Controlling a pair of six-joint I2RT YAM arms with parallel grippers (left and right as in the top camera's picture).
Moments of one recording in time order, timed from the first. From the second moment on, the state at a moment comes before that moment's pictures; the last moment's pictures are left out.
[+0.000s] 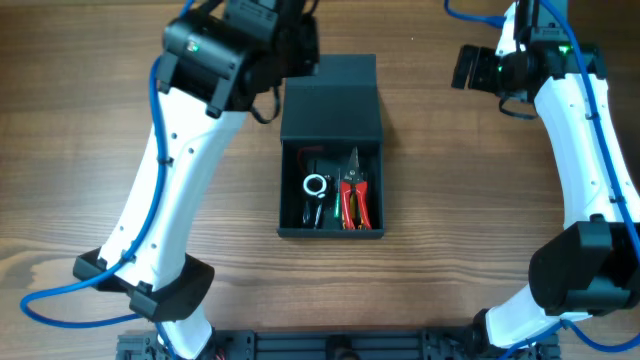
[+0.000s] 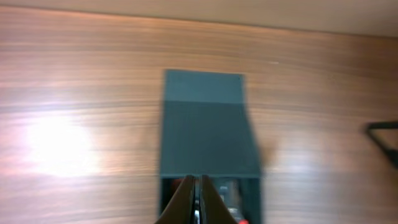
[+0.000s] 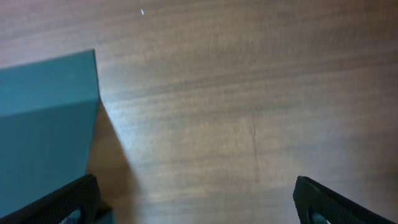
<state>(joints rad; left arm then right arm) -0.51 1.88 2.41 -1.43 -0.21 -0.48 -0.02 1.79 1.65 -0.91 -0.03 0.17</state>
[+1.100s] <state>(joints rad) 0.13 2.17 1.48 -1.10 0.92 0.42 -0.02 1.79 1.38 -0.84 -0.56 -0.12</state>
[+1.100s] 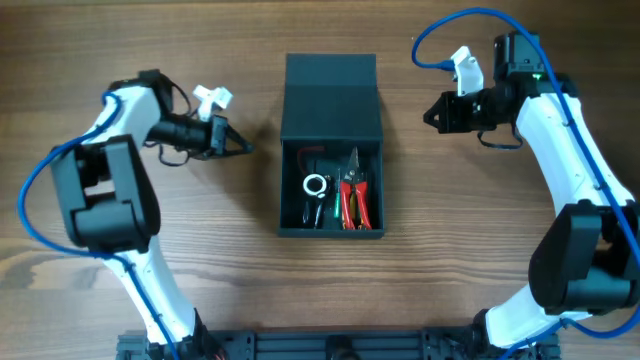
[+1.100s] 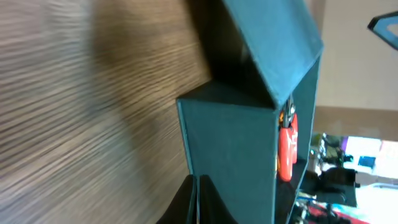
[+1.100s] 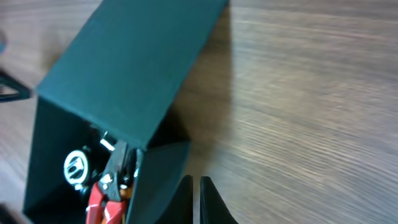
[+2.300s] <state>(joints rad) -0.02 2.30 1.48 -0.78 1.04 0.18 0.08 2.16 1.37 -0.70 -0.75 -0.06</state>
